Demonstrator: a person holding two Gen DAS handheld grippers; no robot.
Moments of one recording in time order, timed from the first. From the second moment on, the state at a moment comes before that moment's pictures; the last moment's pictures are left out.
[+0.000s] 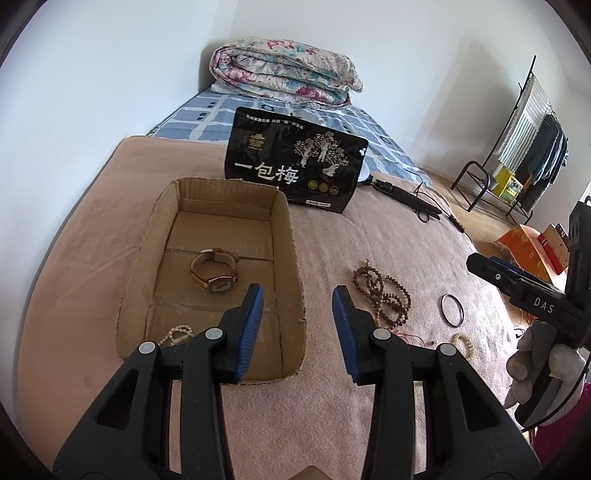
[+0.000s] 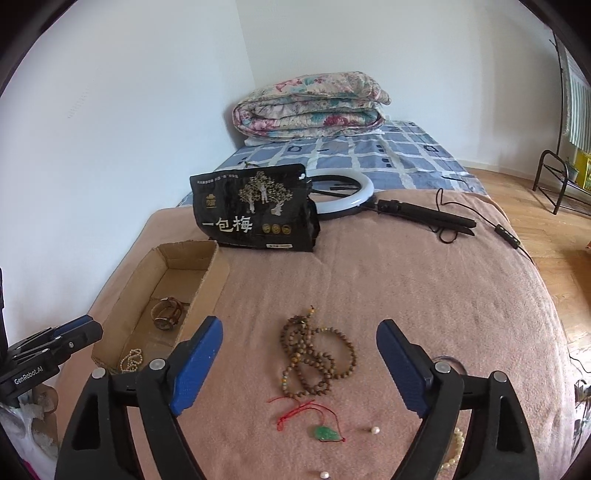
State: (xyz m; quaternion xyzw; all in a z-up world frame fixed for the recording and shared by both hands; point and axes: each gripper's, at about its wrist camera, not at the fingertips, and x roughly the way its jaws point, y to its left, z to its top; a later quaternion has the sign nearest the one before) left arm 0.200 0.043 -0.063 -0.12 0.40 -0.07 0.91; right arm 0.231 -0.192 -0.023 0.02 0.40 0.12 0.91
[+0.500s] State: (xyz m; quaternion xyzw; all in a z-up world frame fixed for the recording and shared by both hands) left arm 0.215 -0.029 -0.073 -0.10 0.42 -0.11 0.90; right arm 0.216 -0.292 -0.028 0.04 0.41 0.05 0.91
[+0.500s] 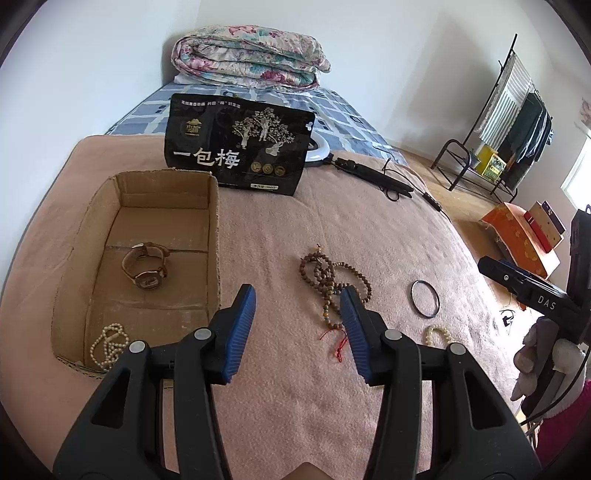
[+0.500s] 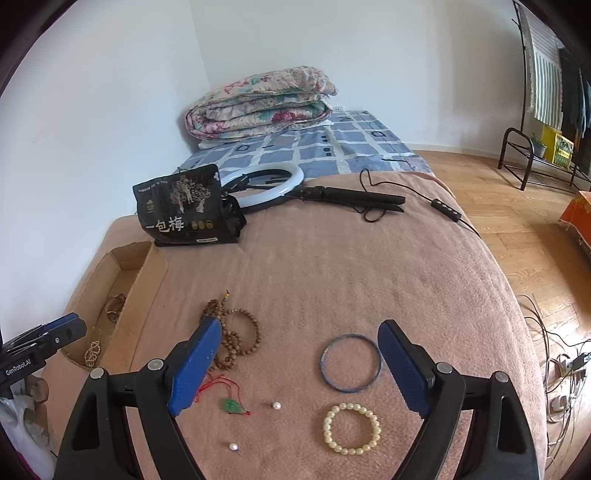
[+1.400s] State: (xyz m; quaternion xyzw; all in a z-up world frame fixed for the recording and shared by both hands) left arm 0.273 -0.092 -0.136 -0.12 0.49 -0.12 0.86; right arm 0.209 -0.328 -0.073 0.06 0.48 0.09 0.87
